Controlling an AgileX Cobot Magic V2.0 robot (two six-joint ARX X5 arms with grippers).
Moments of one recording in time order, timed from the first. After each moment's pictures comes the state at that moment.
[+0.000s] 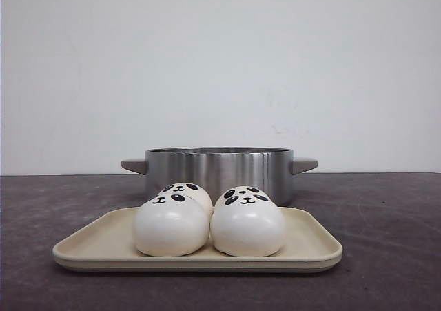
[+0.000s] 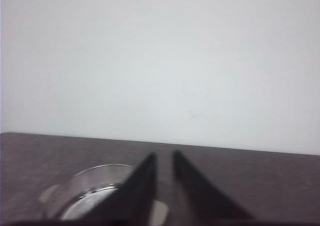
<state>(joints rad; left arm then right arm) -0.03 0.67 0.93 -0.47 0.27 -0.19 -0.04 0.50 0.90 -0.34 -0.36 0.15</state>
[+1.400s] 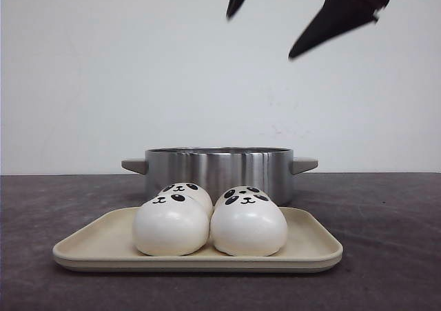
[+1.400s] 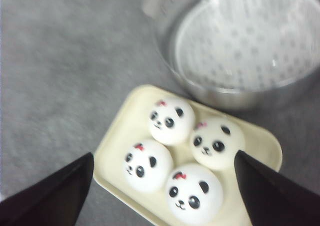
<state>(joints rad) -0.25 0.69 0.93 -0.47 0.27 -0.16 0.68 1.29 1.14 -0.60 -0.13 0.45</state>
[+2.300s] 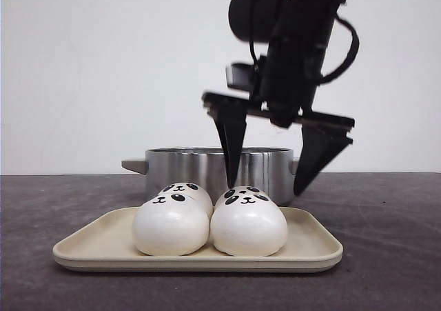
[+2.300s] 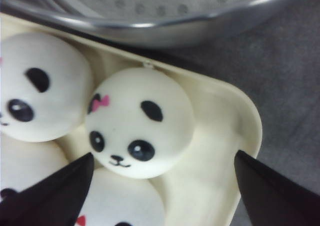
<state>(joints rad) -0.33 0.69 0.93 -0.47 0.27 -0.18 0.65 1.81 1.31 -0.74 -0.06 0.45</state>
